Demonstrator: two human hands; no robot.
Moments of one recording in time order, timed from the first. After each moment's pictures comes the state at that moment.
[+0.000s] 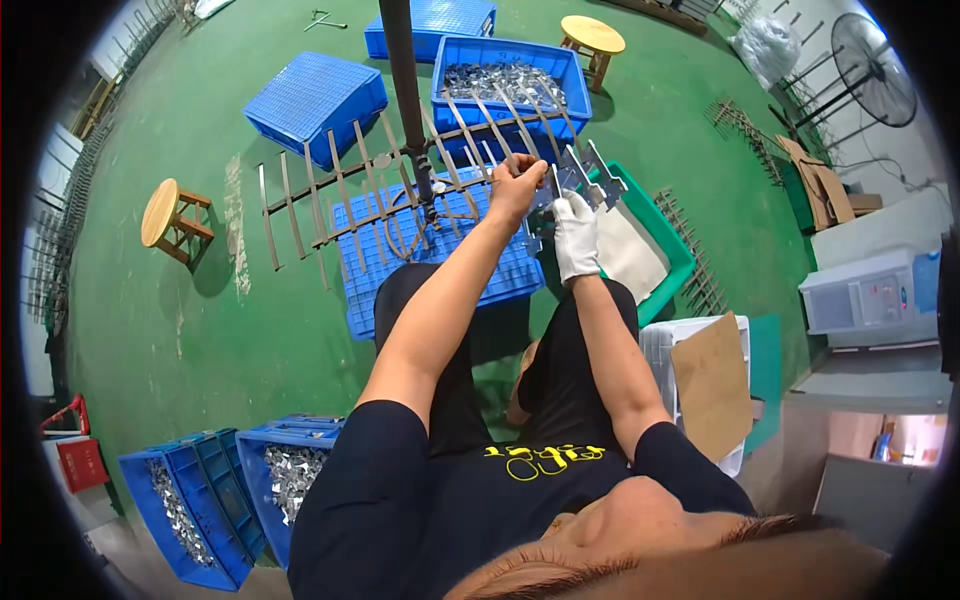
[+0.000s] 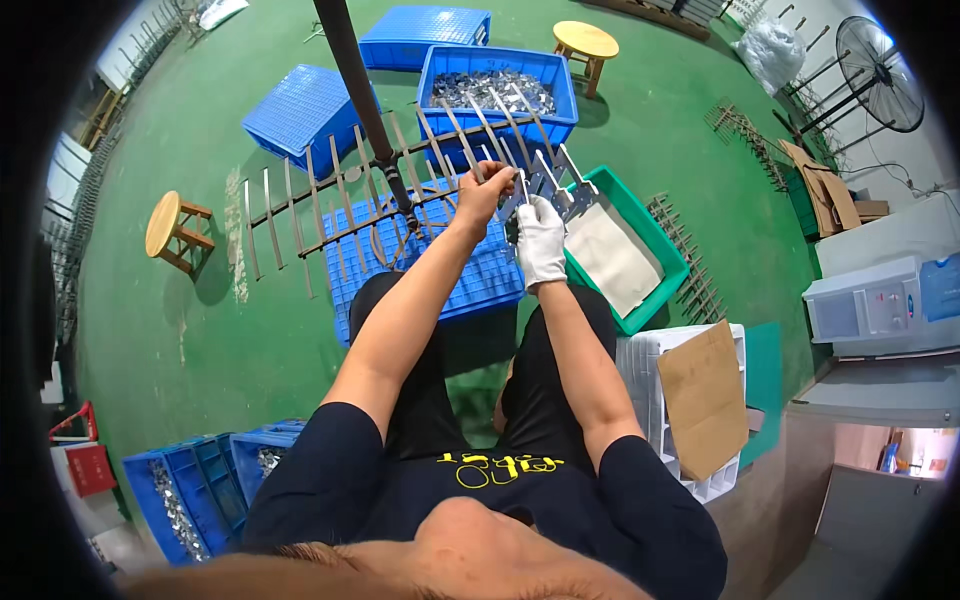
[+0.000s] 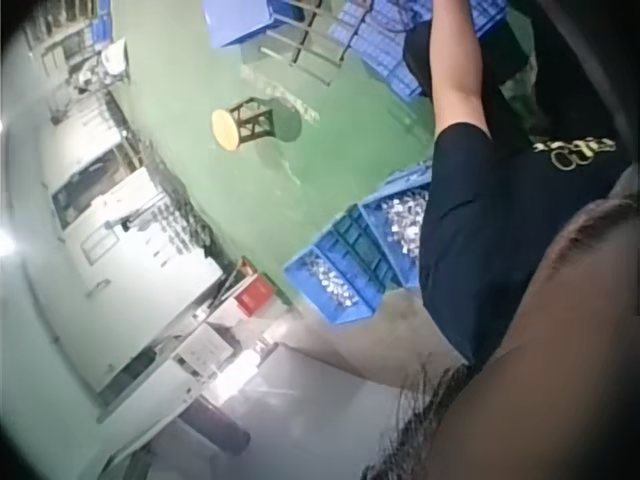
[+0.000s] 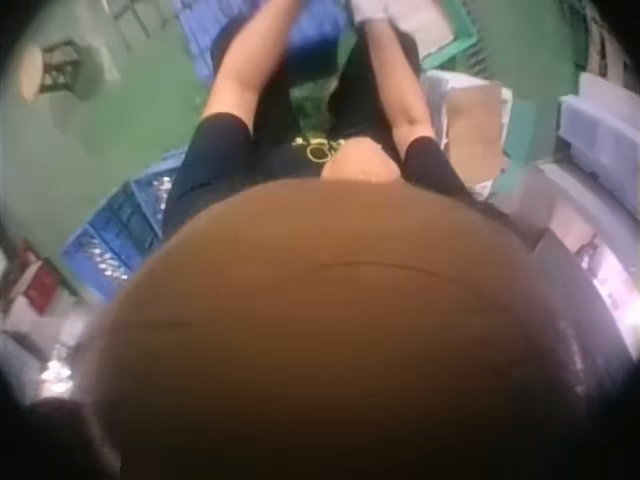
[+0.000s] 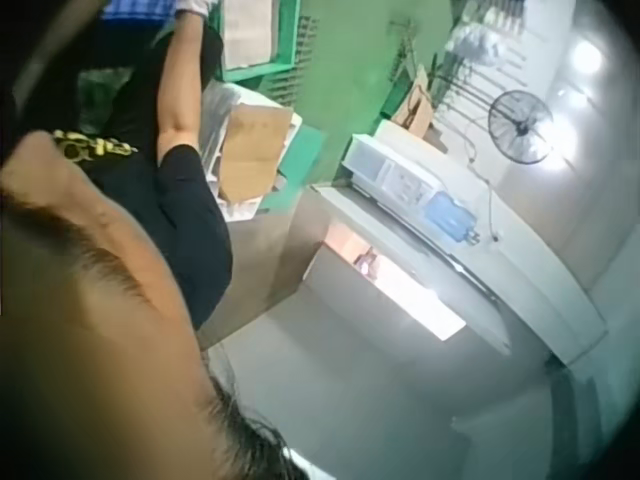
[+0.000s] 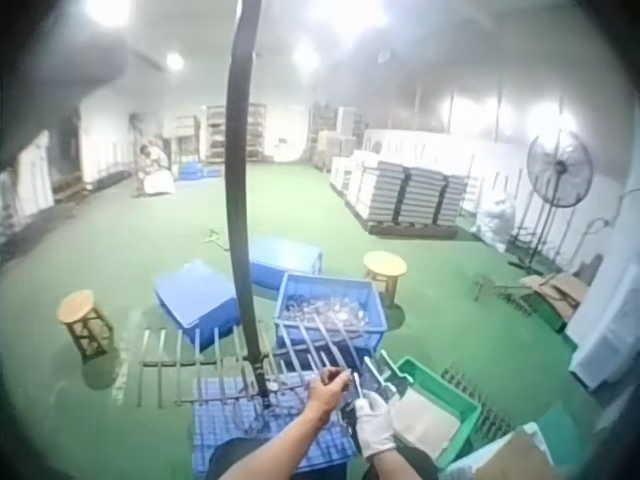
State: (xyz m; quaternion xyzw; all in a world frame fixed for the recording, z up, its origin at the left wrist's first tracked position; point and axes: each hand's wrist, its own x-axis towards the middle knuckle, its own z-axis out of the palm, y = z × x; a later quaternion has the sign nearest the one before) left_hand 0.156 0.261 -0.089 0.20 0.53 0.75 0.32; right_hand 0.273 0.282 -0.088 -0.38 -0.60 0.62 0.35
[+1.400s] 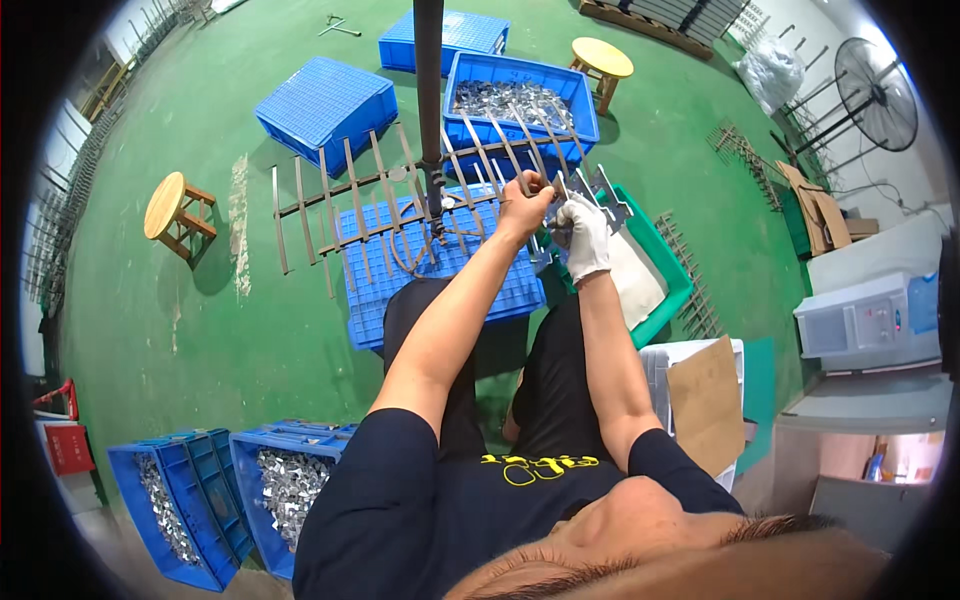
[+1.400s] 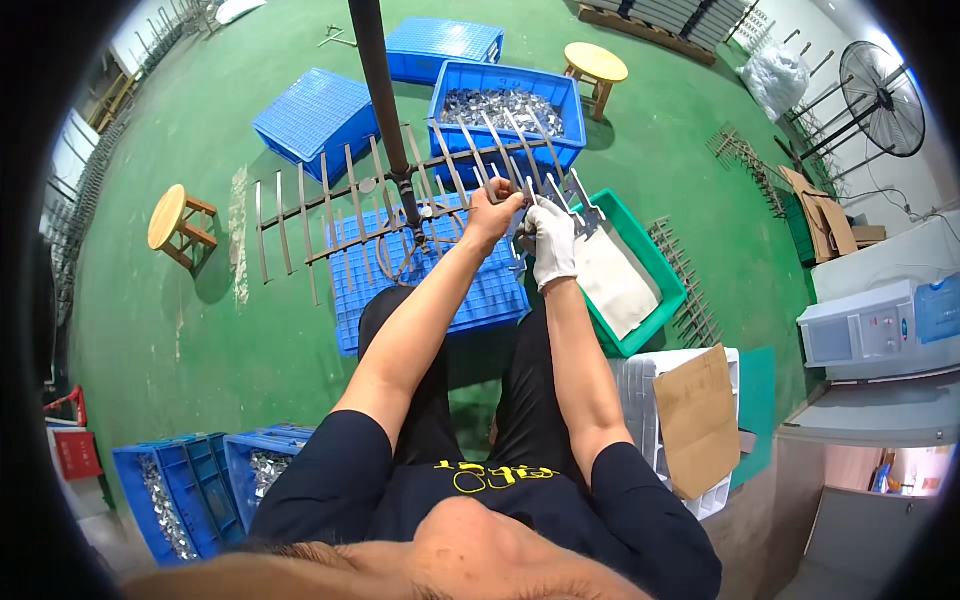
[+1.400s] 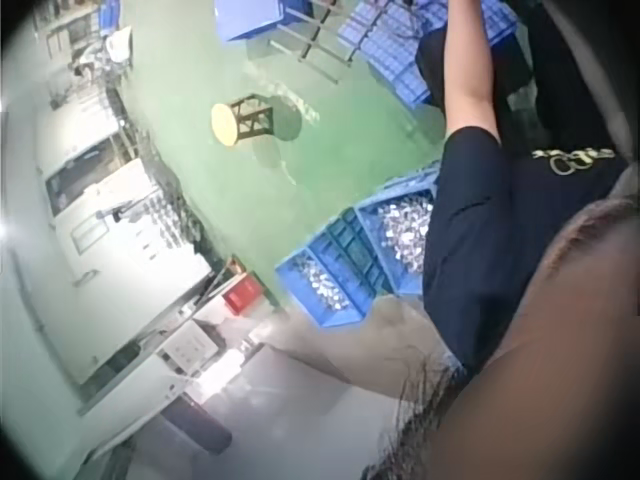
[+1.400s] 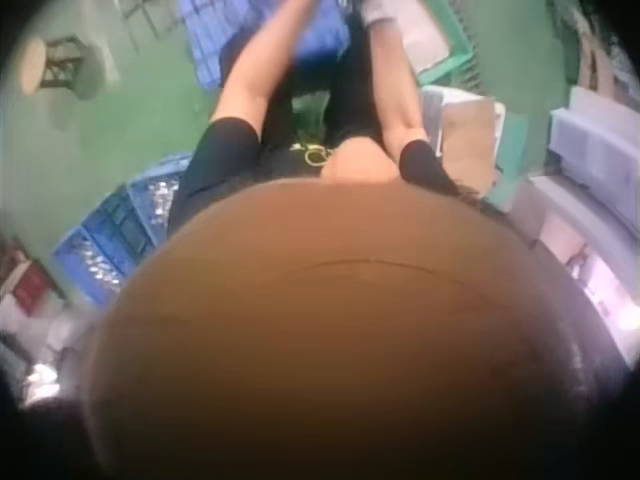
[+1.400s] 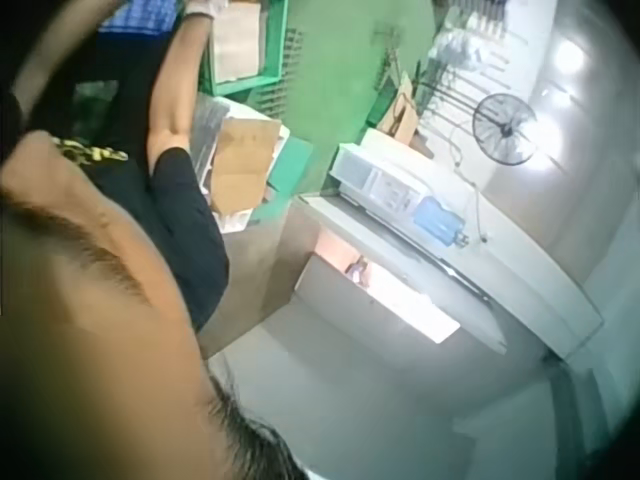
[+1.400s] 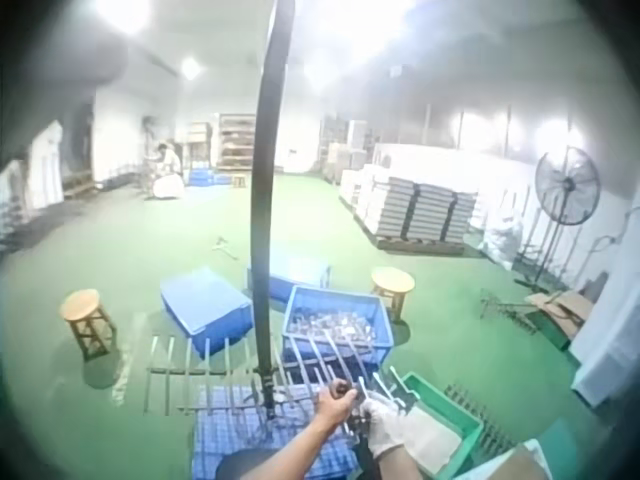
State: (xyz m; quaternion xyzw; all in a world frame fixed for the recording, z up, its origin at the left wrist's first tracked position) left_hand 0.152 0.255 -0.096 0.27 0.60 0.71 0.27; right_hand 0.256 0.280 -0.042 -0.38 -0.49 0.71 0.33
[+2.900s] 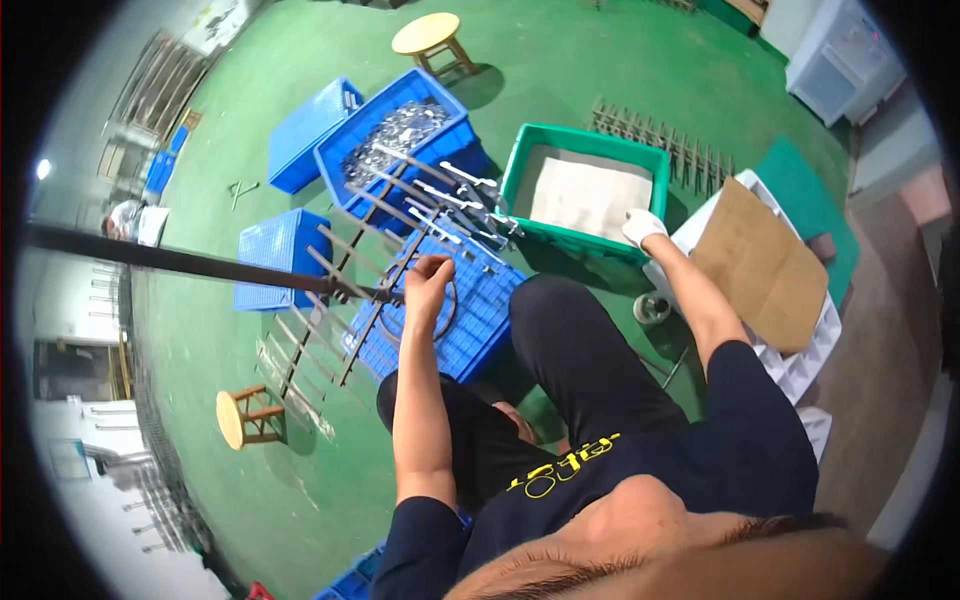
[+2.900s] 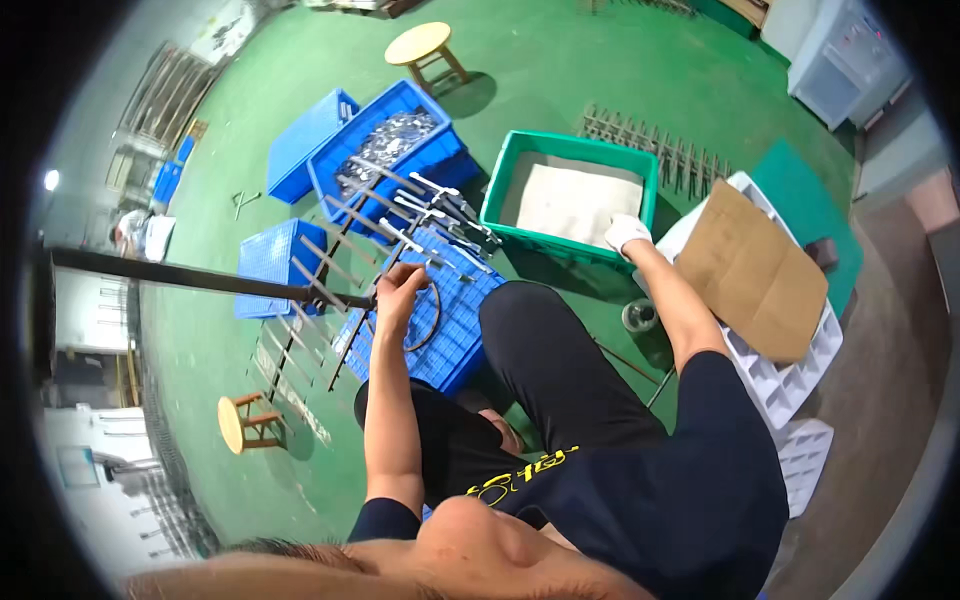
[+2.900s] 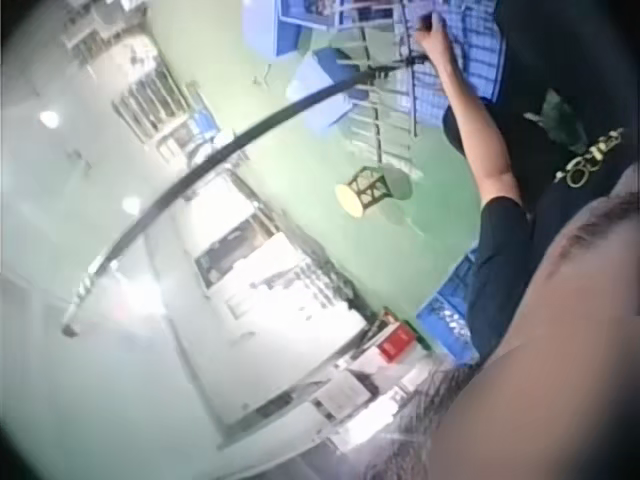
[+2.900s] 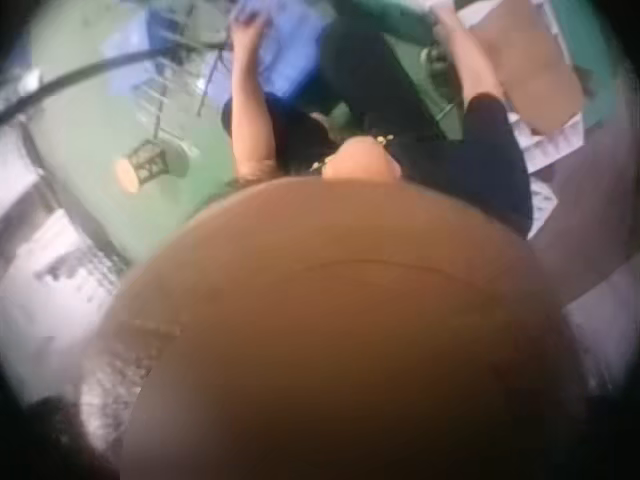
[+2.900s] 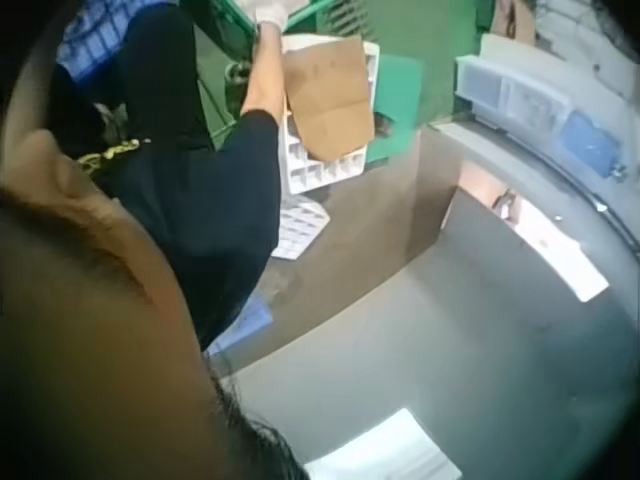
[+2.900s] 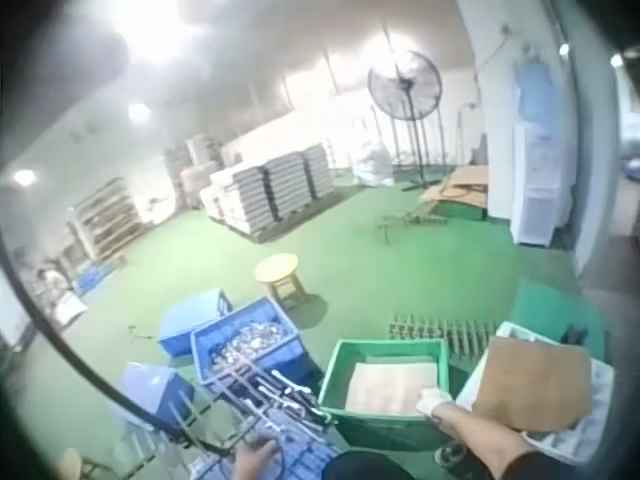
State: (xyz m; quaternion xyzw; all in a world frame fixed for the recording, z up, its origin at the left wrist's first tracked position) left_hand 0.174 0.293 -0.074 0.36 0.71 0.47 0.39; right_hand 0.522 0.488 -0.258 -0.61 -0.76 0.23 -0.02
